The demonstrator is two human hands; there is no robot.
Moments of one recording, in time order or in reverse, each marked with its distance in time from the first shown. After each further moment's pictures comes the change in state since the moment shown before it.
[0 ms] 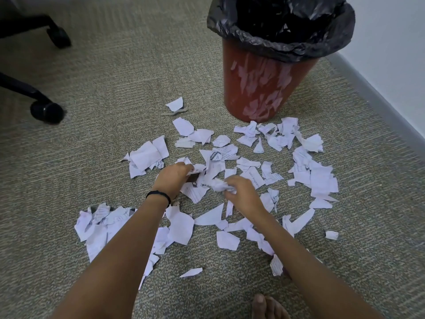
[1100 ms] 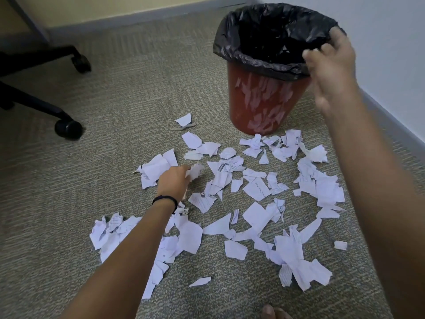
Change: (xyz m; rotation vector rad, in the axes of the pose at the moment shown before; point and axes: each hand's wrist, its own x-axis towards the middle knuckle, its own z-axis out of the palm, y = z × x) left_hand -0.013 0.008 -0.043 -0.143 0.084 -0.305; right_hand 0.054 -0.119 -0.240 0.895 0.637 -0.027
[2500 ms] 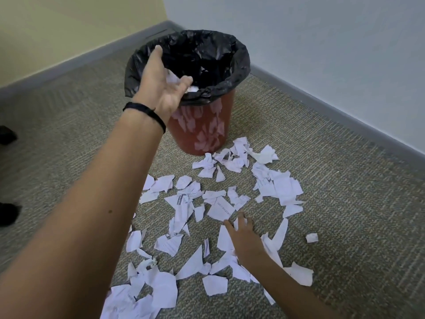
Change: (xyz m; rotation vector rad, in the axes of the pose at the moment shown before) left_hand 0.099 0.237 -0.191 -1.926 -0.199 -0.132; right_hand -0.160 0.246 -0.067 -1.535 -0.687 0.318
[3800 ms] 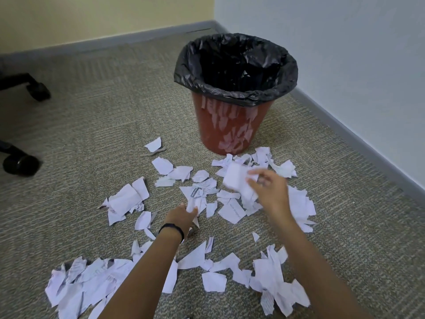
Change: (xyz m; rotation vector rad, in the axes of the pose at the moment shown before) left_hand -0.042 -0.178 -0.262 2.378 -0.500 -0.254; right_hand -0.014 -0.005 -0.139 1.224 0.548 -0.084
